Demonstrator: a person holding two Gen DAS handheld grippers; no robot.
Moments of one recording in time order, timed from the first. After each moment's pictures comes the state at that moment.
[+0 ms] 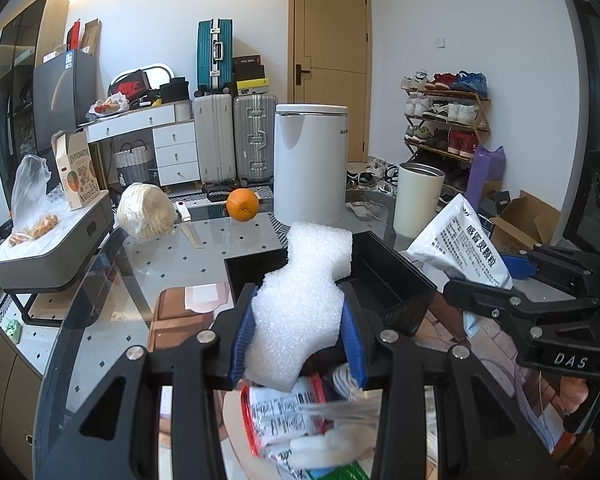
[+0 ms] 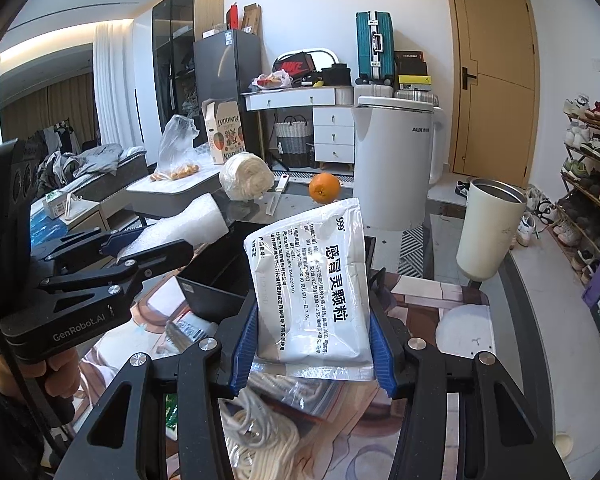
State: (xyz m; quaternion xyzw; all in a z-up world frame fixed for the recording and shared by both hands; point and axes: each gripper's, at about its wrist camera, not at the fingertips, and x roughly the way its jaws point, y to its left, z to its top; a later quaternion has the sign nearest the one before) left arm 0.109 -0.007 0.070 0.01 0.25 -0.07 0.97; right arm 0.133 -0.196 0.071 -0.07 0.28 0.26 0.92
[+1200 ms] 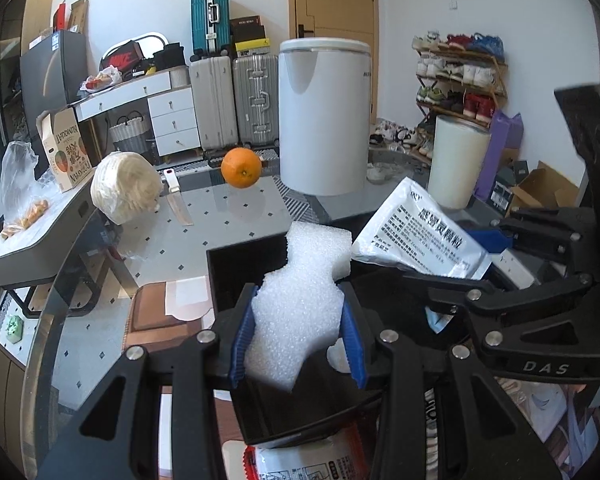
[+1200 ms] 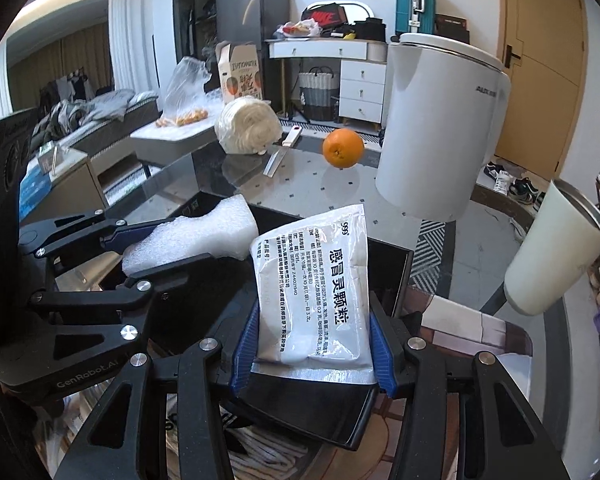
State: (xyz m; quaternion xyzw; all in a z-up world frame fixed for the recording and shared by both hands) left arm 0.192 -0.011 0.029 0.03 0.32 -0.06 0.94; right arm 0.232 -0.149 0.033 -0.14 0.36 0.29 0.88
